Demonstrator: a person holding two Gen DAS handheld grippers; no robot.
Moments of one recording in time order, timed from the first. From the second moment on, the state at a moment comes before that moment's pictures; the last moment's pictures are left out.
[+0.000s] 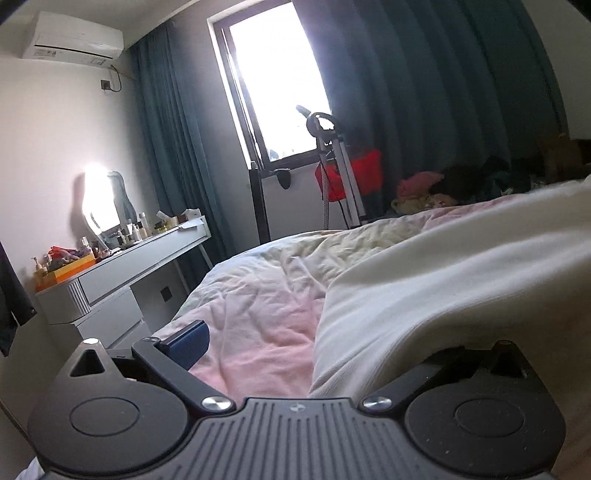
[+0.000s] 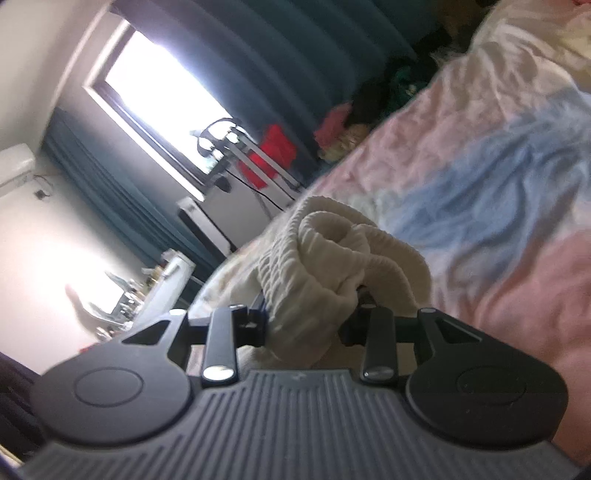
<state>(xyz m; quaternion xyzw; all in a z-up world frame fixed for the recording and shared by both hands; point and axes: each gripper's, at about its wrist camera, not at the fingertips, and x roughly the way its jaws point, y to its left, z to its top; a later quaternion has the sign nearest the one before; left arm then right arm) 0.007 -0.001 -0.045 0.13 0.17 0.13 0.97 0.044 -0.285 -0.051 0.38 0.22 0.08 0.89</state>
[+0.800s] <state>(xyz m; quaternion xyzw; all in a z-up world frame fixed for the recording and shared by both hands) 0.038 0.048 -0.060 -0.02 0.35 0.08 0.93 0.052 -0.302 -0.112 0.40 0.37 0.01 0.84</state>
